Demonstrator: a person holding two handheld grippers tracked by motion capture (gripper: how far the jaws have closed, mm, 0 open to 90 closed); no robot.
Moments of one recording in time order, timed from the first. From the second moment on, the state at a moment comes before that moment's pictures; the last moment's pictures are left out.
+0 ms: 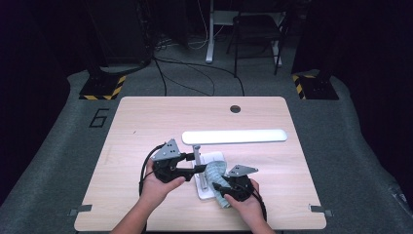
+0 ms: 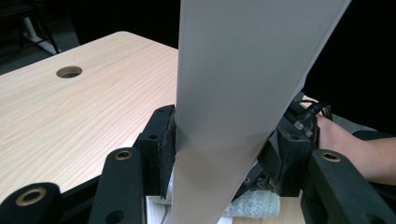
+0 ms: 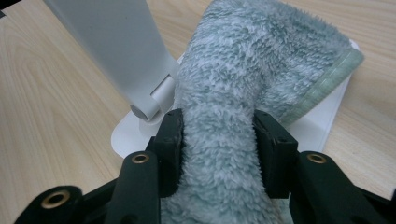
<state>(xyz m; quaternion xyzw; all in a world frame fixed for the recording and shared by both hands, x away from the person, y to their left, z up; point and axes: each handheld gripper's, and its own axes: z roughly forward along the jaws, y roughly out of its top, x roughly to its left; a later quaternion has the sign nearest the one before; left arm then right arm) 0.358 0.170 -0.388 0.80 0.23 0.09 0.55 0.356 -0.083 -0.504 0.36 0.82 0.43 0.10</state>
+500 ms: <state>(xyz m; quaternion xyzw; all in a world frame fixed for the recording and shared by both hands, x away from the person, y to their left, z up) 0.343 0.192 -0.363 0.79 0.23 0.10 0.57 0.351 -0.084 -0.480 0.37 0.81 0.45 0.10</state>
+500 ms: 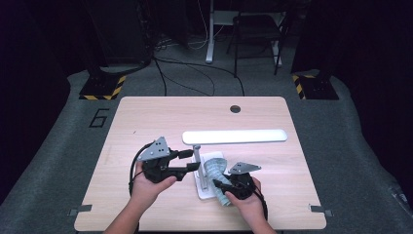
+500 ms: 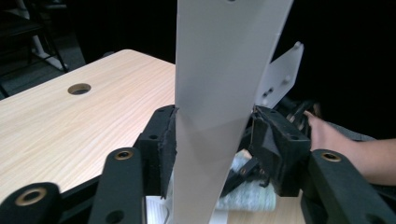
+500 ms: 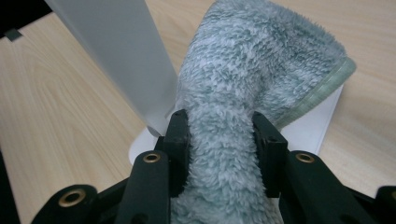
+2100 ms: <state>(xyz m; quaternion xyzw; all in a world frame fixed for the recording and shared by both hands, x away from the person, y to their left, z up) 0.351 0.198 -0.375 0.80 0.24 0.11 0.54 0.338 -0.063 -0.439 0.28 0.83 0.46 0.11</state>
